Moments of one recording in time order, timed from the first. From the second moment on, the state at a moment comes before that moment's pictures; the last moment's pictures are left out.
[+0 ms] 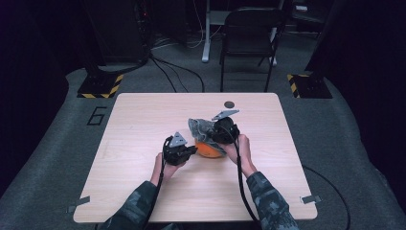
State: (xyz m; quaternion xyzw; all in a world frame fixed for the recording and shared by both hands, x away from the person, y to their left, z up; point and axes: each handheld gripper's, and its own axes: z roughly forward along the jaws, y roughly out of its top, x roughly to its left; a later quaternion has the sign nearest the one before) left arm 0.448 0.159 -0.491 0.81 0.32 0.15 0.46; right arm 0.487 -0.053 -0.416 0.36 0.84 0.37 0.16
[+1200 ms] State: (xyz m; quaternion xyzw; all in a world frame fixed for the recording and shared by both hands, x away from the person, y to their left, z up) left arm 0.448 0.158 -0.492 0.81 0.32 0.14 0.46; right arm 0.501 -0.144 -0.462 0.48 0.80 0.33 0.15
